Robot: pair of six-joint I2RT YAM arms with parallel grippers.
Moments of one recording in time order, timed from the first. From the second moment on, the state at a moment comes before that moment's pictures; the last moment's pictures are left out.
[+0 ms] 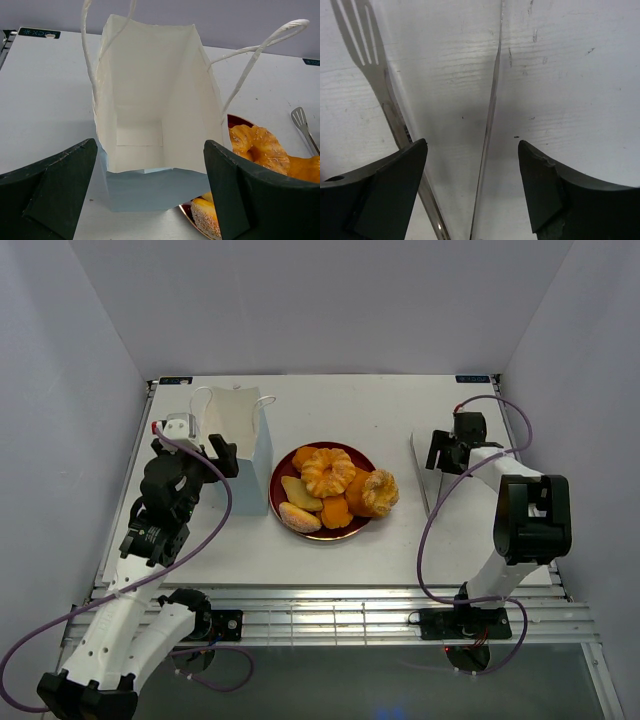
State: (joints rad) left arm -0.30 0.74 0.82 -0.21 -0.19 -0.20; right arm 0.03 1.70 1.03 -0.24 0.05 0.17
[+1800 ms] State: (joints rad) left arm -0.32 0.74 0.82 -0.21 -0.19 -0.20; right arm 0.10 1.61 0.79 -0.03 -0.01 0.10
